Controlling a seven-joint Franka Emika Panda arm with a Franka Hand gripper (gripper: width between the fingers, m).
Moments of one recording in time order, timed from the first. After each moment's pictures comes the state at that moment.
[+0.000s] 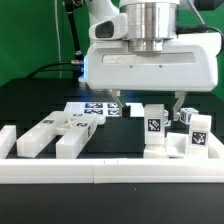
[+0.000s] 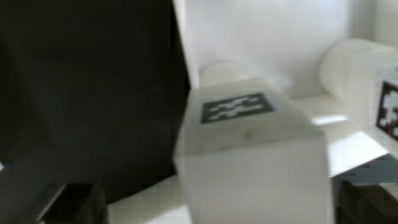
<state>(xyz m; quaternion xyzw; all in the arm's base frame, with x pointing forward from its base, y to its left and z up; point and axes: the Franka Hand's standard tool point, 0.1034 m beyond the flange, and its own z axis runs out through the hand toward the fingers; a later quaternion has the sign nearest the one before) 0.611 0.031 0.081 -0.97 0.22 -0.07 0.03</state>
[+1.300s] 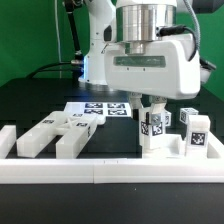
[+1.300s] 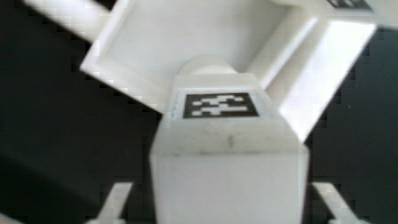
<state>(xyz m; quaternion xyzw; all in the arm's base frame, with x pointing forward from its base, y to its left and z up) 0.622 0.025 0.078 -0.83 0.55 -0.06 0.05</state>
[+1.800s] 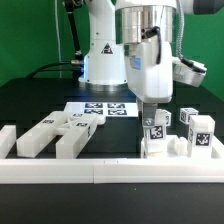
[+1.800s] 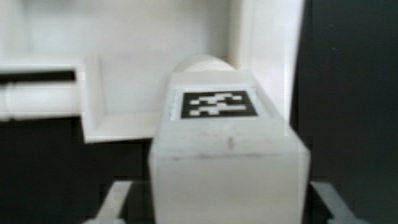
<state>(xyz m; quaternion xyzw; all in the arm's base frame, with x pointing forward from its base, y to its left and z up) 0.629 0.025 0.075 -0.68 0.73 -0.04 0.07</state>
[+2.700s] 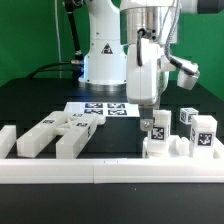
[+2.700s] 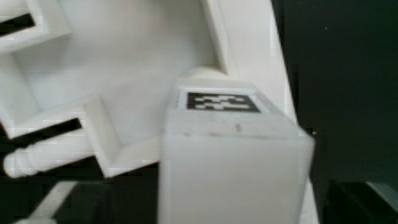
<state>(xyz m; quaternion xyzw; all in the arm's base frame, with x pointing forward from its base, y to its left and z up) 0.627 0.032 0.077 -0.61 0.79 -0.03 0.07</state>
